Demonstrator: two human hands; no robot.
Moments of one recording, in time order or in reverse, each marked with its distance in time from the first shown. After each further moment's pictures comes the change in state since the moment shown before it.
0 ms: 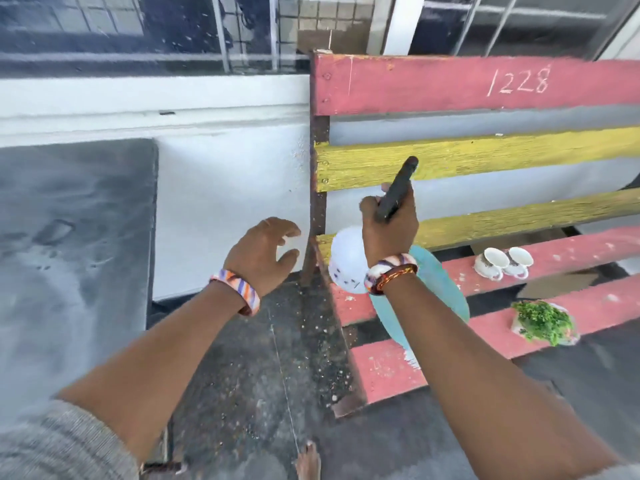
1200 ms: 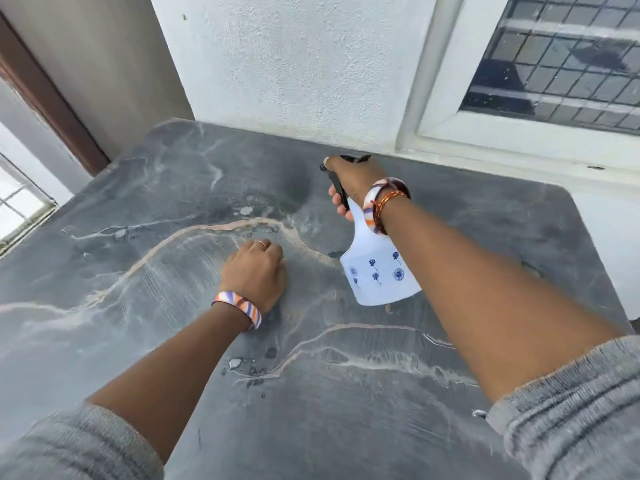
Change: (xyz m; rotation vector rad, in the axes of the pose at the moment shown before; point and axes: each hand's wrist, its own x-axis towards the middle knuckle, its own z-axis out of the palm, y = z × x) left_hand -0.271 -0.422 -0.394 0.538 0.198 -0.610; right_hand -0.380 -0.247 0.523 -0.191 -1.190 0.378
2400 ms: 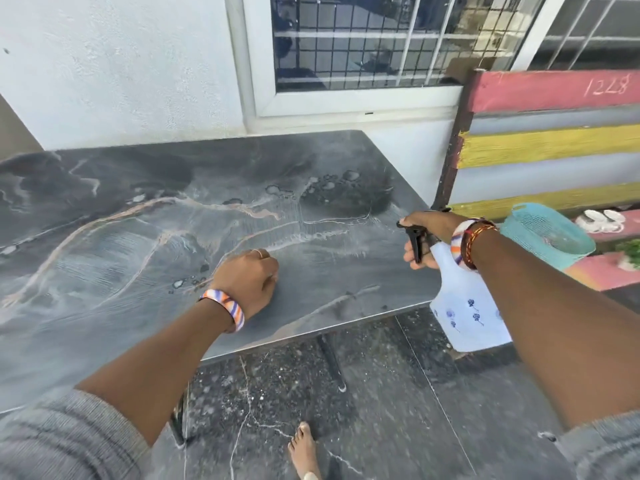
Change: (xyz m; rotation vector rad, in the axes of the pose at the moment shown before) left_hand -0.156 0.058 -0.012 -0.068 -0.105 0.717; right_hand -0.298 0.194 -0.130 0.302 0.436 0.364
